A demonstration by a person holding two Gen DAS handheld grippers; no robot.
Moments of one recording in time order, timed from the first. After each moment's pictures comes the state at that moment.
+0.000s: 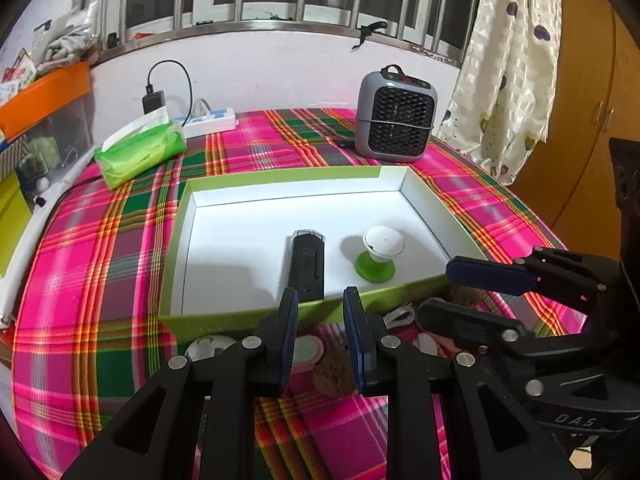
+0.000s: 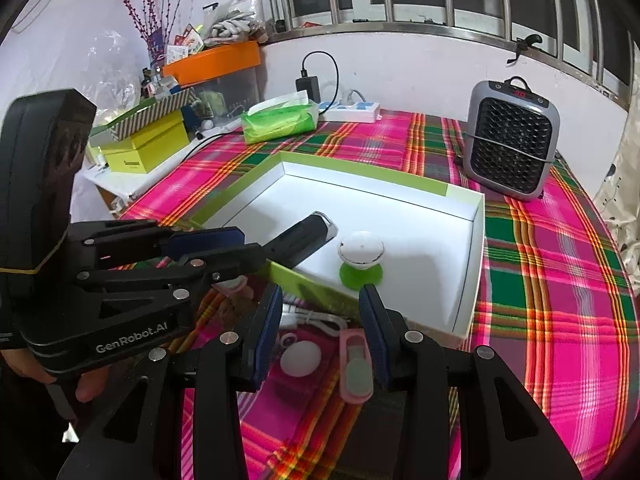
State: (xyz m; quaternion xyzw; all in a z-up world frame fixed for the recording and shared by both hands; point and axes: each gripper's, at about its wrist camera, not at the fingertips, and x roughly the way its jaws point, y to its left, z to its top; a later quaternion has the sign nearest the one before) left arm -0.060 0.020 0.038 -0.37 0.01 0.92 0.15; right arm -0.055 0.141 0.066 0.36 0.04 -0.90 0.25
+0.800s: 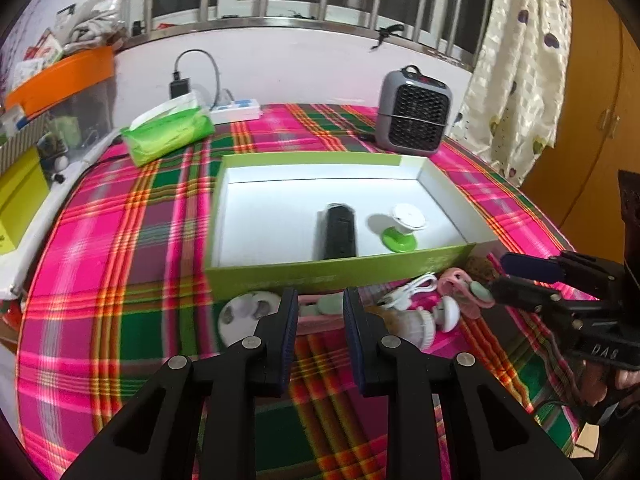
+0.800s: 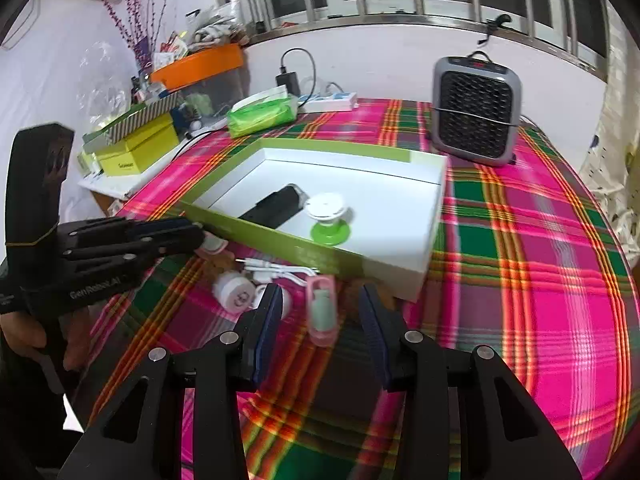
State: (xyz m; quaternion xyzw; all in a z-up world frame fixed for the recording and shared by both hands) left arm -0.039 -0.011 0.030 -0.37 -0.01 0.92 0.13; right arm -0.037 0.180 0.057 0.37 0.01 -0.90 0.22
